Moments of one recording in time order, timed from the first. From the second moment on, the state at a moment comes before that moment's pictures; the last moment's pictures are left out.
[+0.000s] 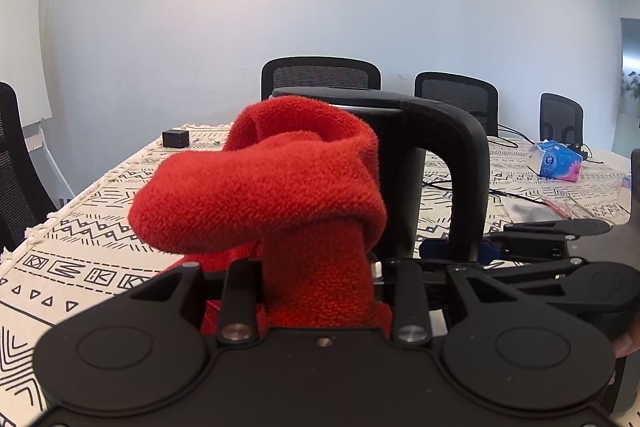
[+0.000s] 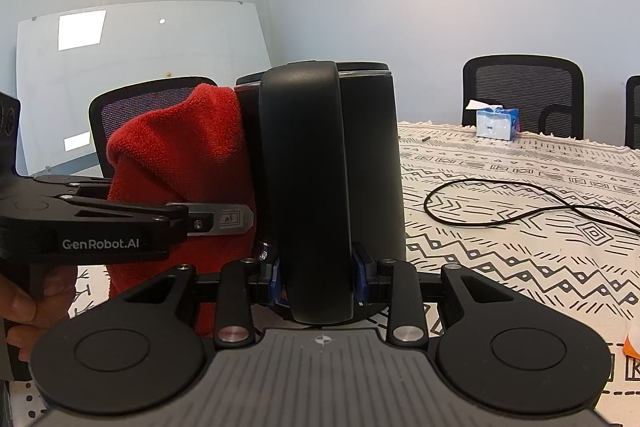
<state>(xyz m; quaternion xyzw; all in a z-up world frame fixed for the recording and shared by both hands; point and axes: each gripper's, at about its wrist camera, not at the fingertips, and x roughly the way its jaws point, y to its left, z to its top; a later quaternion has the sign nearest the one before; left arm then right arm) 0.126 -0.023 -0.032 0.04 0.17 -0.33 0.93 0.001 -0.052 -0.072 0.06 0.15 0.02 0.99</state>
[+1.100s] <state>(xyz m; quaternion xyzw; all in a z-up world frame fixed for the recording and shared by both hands) 0.125 -0.034 -0.027 0.04 0.16 -0.34 0.93 -0.001 -0.052 -0.071 0.06 0.15 0.02 0.99</state>
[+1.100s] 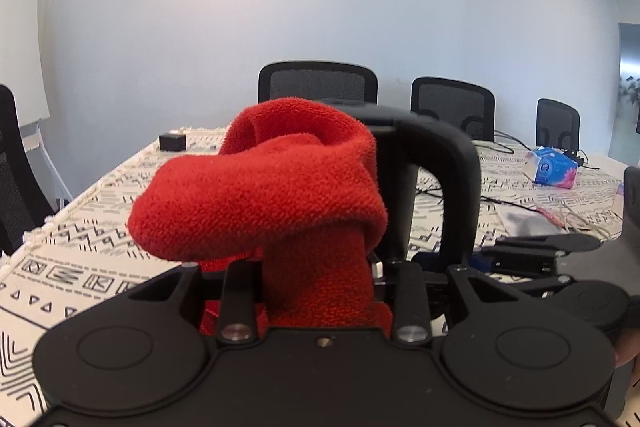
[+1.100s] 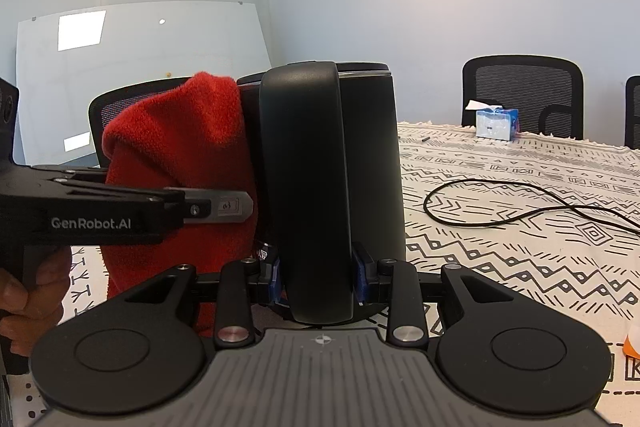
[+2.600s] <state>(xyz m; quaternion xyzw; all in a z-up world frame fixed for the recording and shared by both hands) 0.118 -0.033 -0.029 0.04 0.16 -0.33 0.93 0.004 -0.053 -0.072 0.06 0.15 0.02 0.99</state>
